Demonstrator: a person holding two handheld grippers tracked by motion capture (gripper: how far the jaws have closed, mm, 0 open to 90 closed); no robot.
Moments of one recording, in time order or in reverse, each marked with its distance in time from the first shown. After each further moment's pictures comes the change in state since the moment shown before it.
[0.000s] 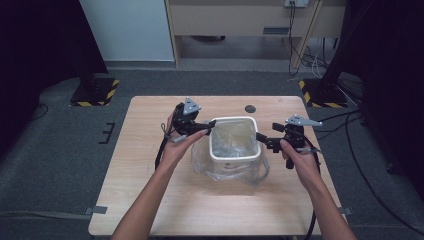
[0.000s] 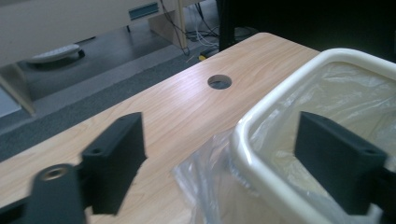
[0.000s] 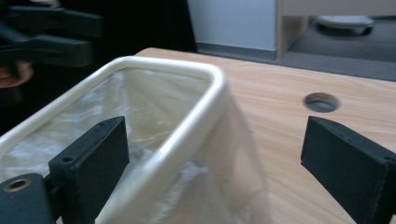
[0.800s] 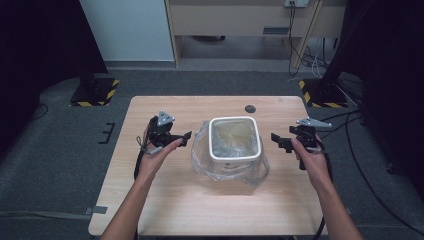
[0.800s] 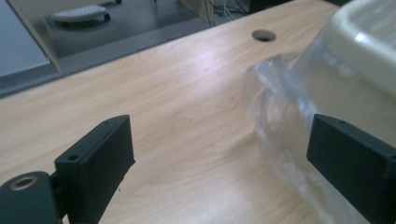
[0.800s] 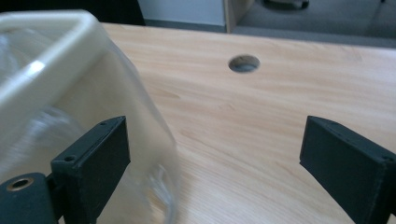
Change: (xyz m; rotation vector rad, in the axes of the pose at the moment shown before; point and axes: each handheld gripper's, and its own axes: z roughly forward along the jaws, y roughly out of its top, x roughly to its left) left arm 0.045 -0.069 -0.025 0.072 0.071 -0.081; right arm -0.046 -0.021 -0.010 0.107 -0.199 0.029
